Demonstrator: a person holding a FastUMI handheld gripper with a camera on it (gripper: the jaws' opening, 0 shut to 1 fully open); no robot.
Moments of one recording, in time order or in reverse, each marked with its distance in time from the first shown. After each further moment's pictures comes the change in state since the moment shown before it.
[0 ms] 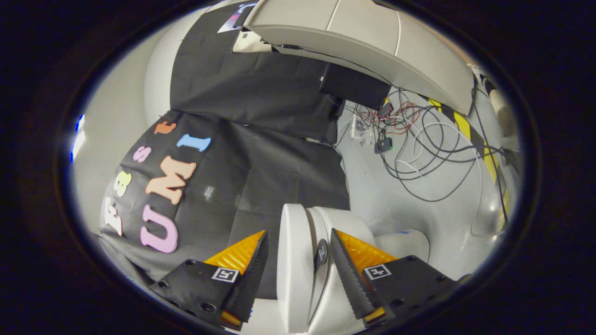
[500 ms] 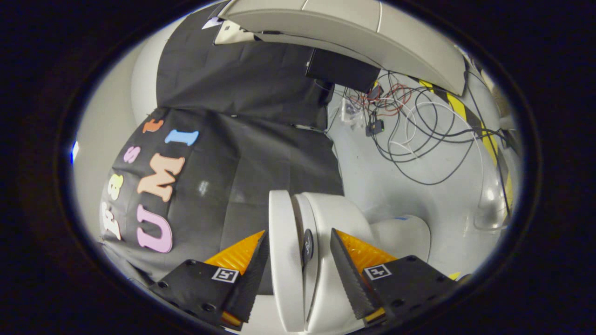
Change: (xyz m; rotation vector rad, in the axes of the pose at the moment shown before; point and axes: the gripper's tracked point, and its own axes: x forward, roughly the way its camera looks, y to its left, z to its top) arm 0.023 -0.015 -0.047 0.016 0.124 -0.040
